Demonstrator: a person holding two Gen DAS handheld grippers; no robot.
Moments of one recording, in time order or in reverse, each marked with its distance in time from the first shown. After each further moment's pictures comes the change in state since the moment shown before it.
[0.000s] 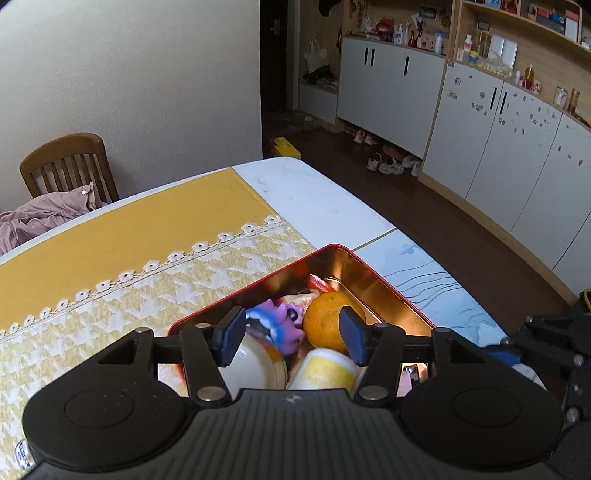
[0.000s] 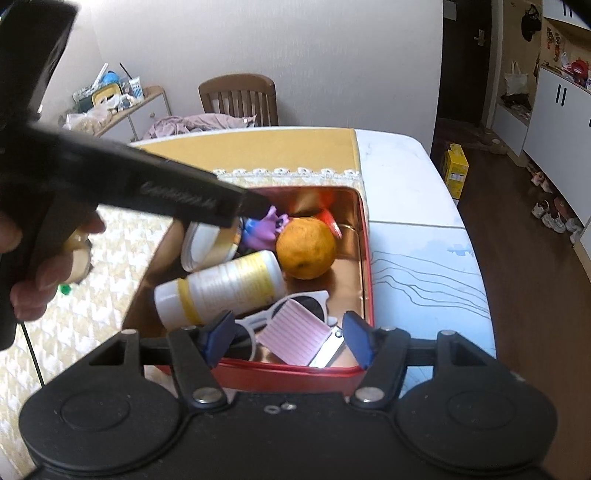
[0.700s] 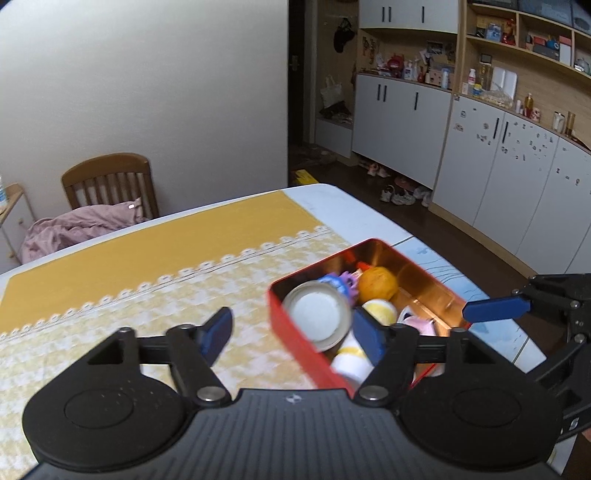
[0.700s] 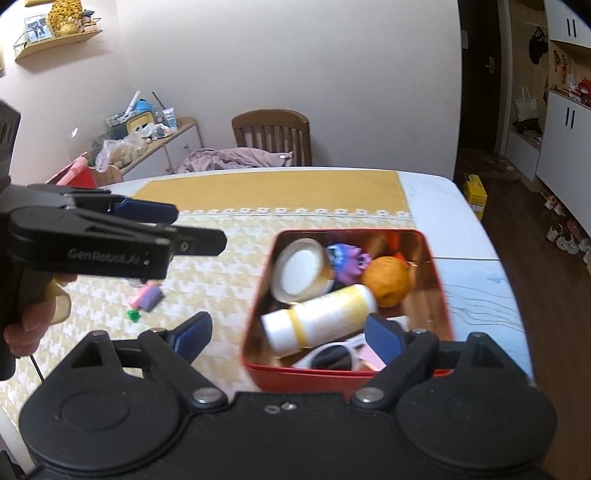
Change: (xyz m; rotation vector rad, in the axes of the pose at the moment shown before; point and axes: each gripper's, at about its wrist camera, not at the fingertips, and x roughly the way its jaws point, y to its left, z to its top) left arm -0.106 0.063 -0.059 -0.020 -0.120 0.049; right arm -0.036 0.078 0.003 -0.008 -0.107 0.051
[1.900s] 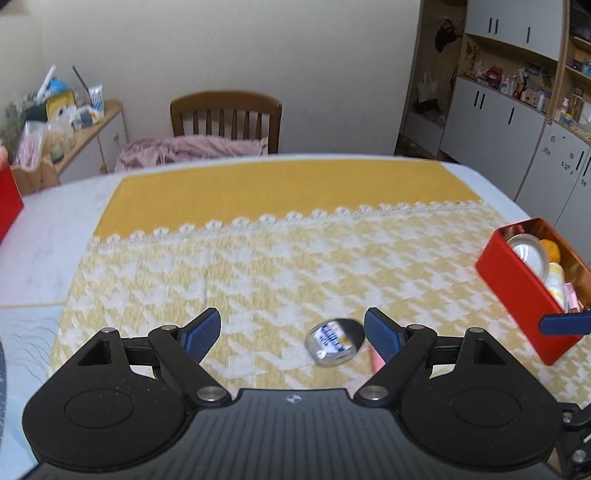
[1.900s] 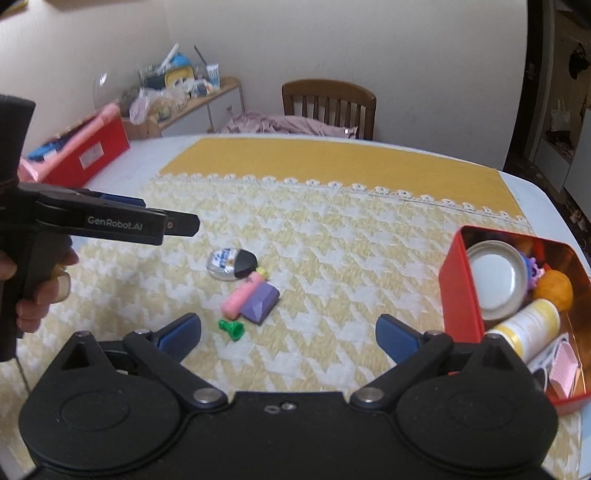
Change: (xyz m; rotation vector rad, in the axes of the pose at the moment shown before) left arm 0.001 0.215 -0.086 -0.214 0.081 0.161; right arm 0.108 0.160 0.004 -0.098 0.091 -0.005
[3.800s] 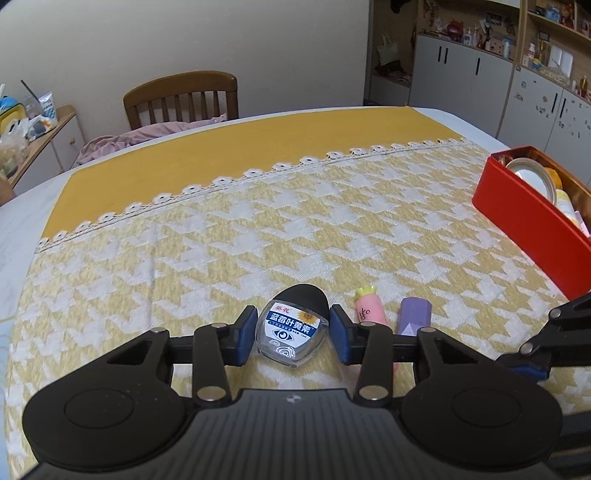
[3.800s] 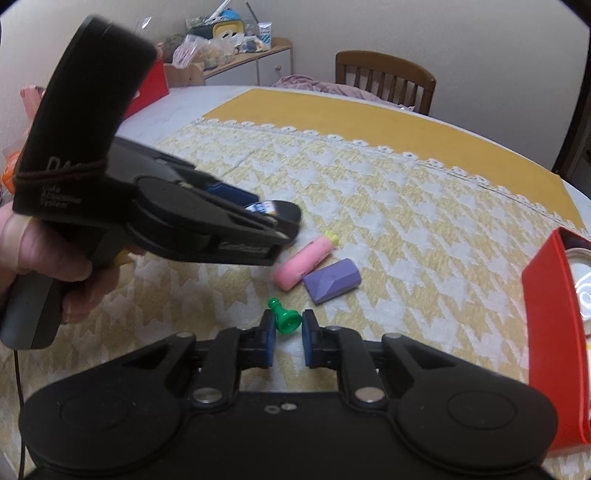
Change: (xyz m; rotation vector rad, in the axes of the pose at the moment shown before) left arm 0.045 -0.018 -0.025 0.155 0.053 -0.050; right arm 0.046 0.046 -0.012 -0.123 0.078 0.071
